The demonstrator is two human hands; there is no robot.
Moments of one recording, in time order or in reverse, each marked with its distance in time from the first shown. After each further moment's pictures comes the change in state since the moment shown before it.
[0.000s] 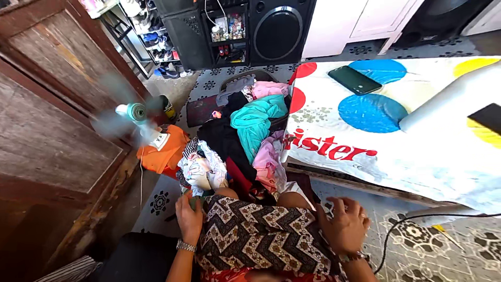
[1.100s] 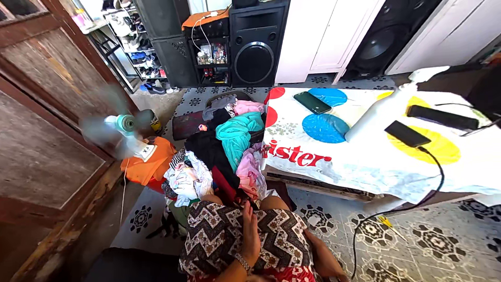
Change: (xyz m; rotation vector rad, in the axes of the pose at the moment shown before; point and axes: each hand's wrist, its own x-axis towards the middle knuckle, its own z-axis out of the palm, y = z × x) left_hand -0.114 0.125 0.113 -1.096 -0.534 -0.136; right_hand -0.068 0.058 0.015 1.215 -0.335 0.847
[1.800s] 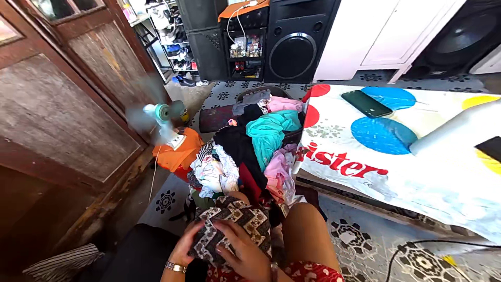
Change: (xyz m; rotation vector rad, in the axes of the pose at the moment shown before) left_hand -0.054 0.102 -0.217 -0.327 0.237 -0.396; right_hand -0.099 0.006 0.250 -0.889 -0.995 -0.819
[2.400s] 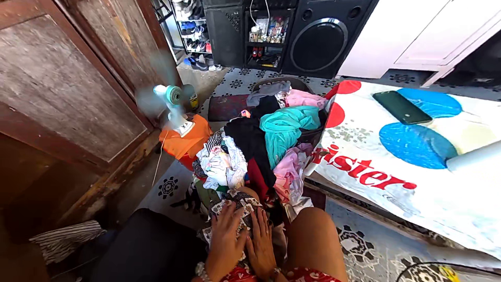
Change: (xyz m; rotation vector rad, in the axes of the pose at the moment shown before) left_hand 0.005 -0.048 0.066 1.348 0.134 0.627; right_hand -0.039 0.105 0.039 -0.440 0.418 0.193
